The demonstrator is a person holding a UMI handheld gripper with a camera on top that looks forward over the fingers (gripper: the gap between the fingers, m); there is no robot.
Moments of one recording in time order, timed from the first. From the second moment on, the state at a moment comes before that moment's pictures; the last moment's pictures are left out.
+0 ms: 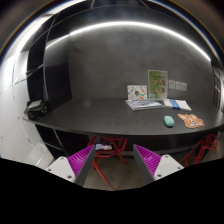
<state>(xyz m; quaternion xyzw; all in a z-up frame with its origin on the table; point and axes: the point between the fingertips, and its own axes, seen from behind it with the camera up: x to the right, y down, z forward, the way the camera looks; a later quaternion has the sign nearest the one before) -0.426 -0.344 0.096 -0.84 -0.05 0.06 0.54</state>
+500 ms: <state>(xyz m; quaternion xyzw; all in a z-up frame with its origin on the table) -0.258 -0.247 0.060 -0.83 0.02 -0.03 0.55</state>
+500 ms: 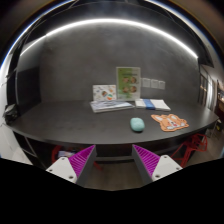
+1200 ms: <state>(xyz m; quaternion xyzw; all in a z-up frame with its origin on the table) -0.136 -0.022 -0.005 -0.80 0.02 -0.01 0.60</state>
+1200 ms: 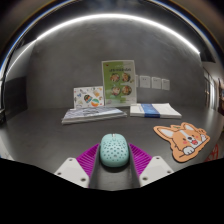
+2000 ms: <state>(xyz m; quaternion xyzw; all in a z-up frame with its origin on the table) 0.126 -0.029 0.002 -0.82 0.04 -0.02 0.58</state>
